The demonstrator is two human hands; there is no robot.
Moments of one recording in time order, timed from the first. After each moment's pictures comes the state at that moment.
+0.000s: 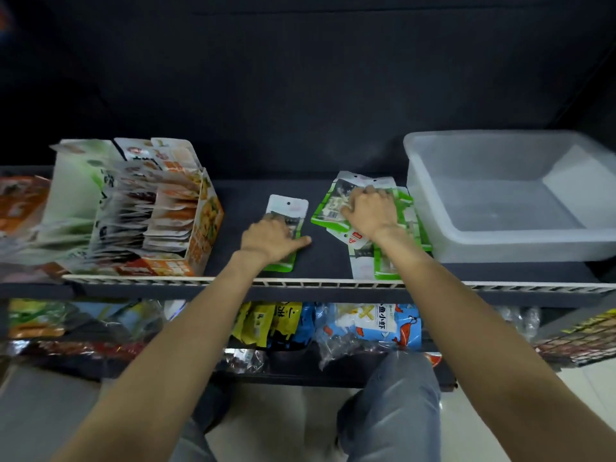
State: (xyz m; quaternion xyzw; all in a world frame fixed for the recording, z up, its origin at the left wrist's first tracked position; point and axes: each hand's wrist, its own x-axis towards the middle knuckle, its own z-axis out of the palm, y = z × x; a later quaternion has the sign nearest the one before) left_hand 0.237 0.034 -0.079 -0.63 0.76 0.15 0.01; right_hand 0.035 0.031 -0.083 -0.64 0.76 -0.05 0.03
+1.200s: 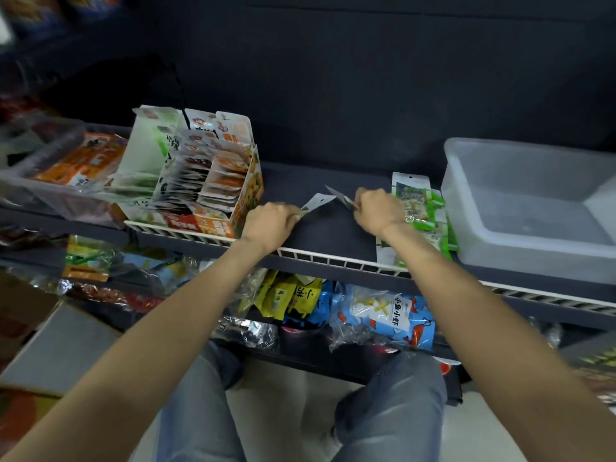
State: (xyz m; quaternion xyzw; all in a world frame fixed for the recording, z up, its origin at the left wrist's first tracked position) left_hand 0.297 0.073 -0.076 -0.58 0.81 0.03 -0.13; right_hand 0.085 0.064 -0.059 -0.71 0.70 -0.07 0.02
